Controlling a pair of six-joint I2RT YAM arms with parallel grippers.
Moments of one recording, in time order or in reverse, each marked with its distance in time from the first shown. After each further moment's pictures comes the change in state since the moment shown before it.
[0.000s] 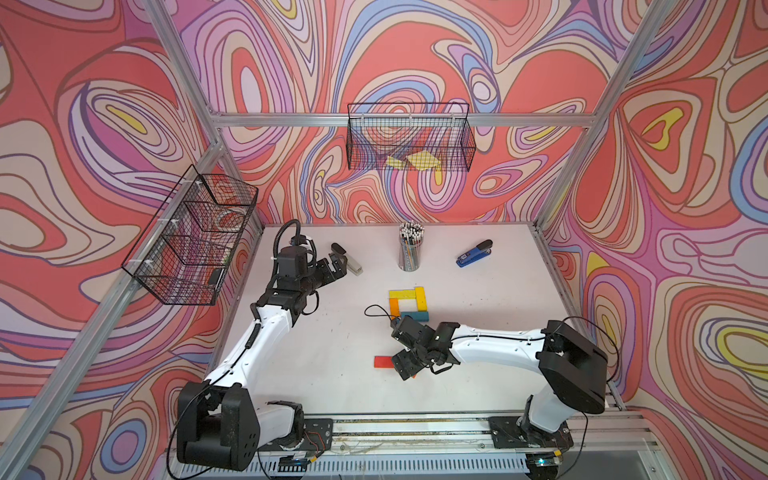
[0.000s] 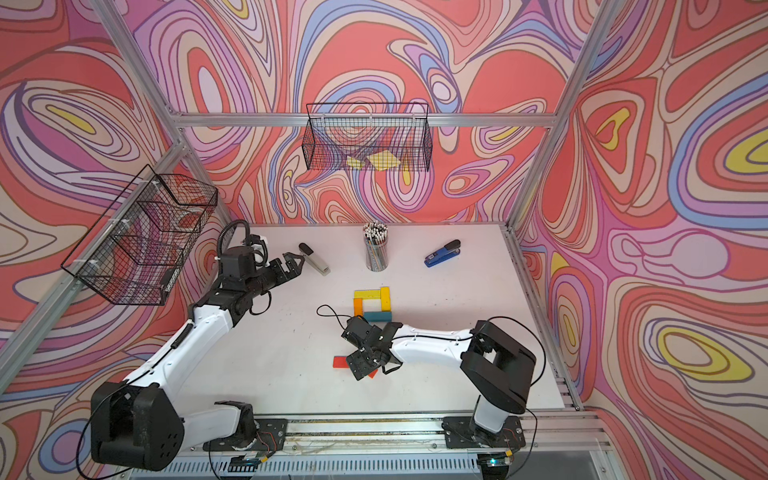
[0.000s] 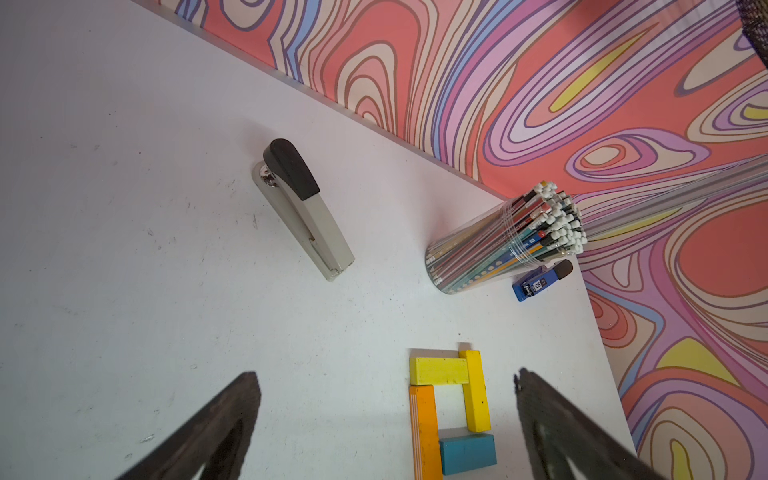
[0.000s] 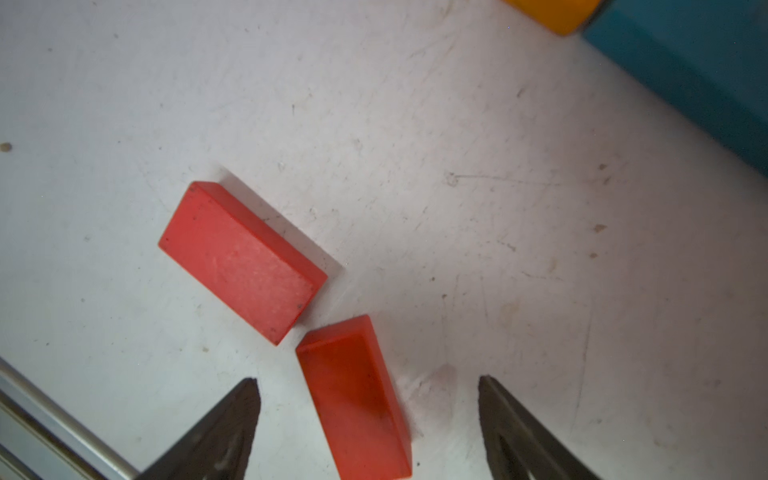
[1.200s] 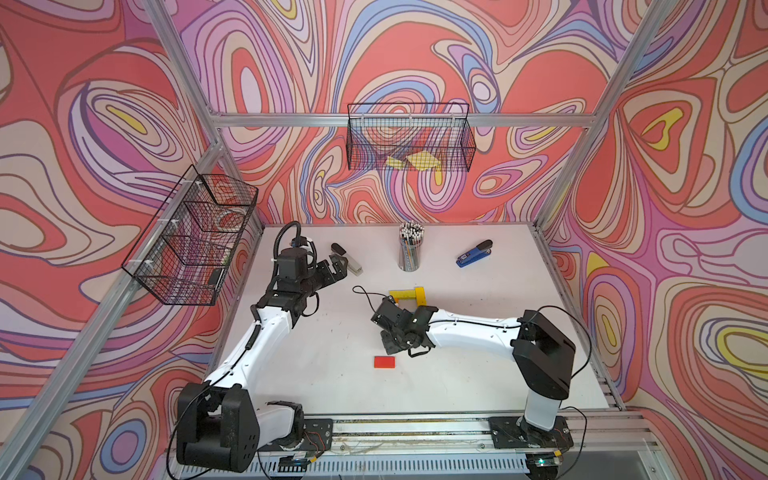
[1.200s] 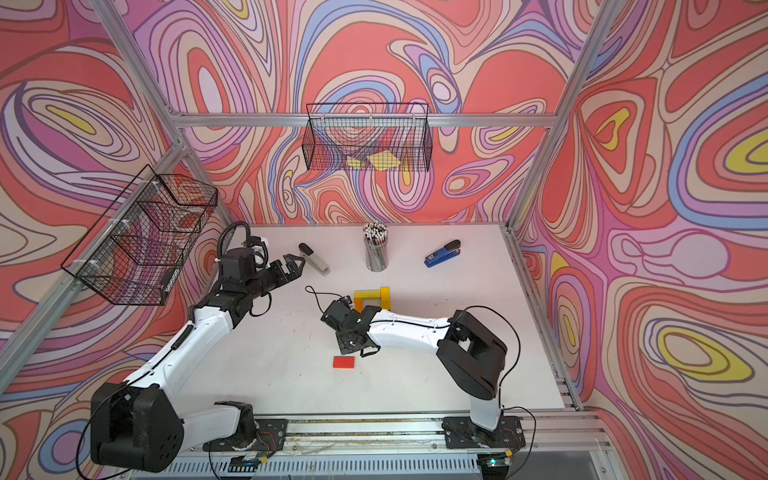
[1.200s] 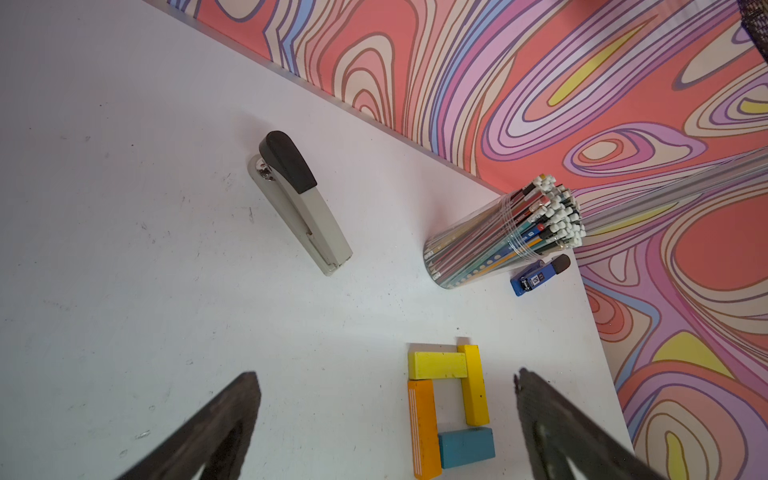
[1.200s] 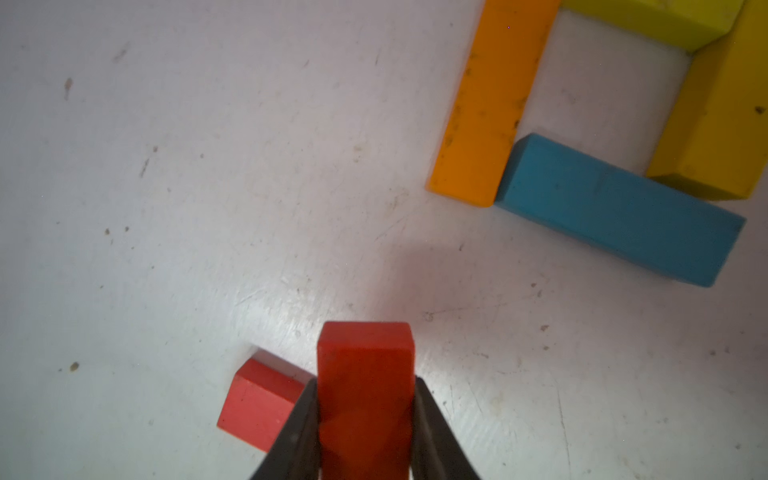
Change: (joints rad) left arm 0.000 0.007 -0.009 0.011 0.019 0.000; right arm -0.034 0.202 0.323 -0.117 0.124 0.242
